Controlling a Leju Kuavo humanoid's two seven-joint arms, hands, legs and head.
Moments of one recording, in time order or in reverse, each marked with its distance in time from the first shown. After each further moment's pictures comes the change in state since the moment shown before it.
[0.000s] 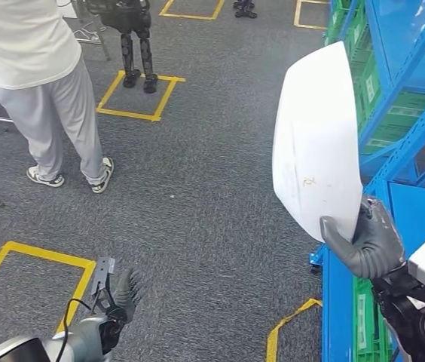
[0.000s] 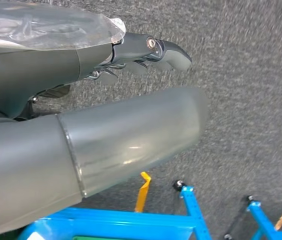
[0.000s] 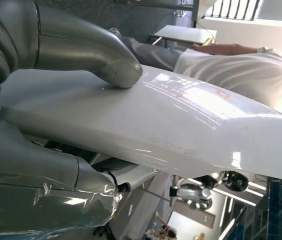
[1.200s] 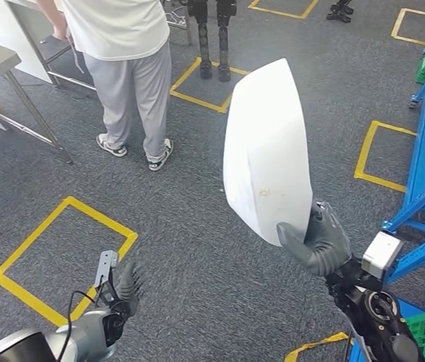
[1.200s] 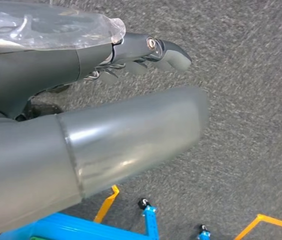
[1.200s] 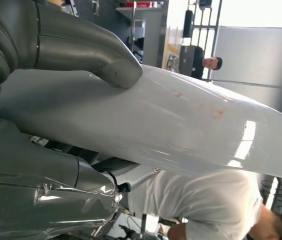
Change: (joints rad) left arm -0.026 -0.013 0.000 0.001 0.011 0.001 0.020; right arm -0.061 0.135 0.105 0.253 -0.029 0.118 -0.204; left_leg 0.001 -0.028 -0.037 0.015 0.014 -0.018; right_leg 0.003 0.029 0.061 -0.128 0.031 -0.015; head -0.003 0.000
